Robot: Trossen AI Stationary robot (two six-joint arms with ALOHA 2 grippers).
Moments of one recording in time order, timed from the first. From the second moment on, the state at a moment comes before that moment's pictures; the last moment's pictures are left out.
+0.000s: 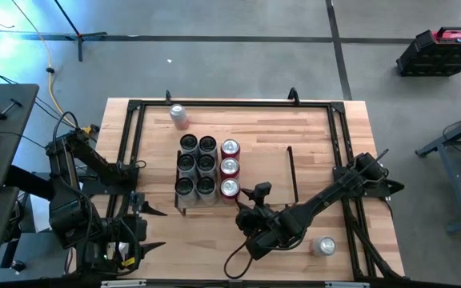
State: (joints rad) left arm -1.09 1.49 1.63 -1.26 -0.85 -0.84; right arm 0.58 1.95 1.64 -0.87 1.04 0.28
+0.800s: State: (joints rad) left arm -1.09 1.49 1.63 -1.26 -0.85 -0.84; right arm 0.65 1.95 1.81 -0.96 1.07 0.23
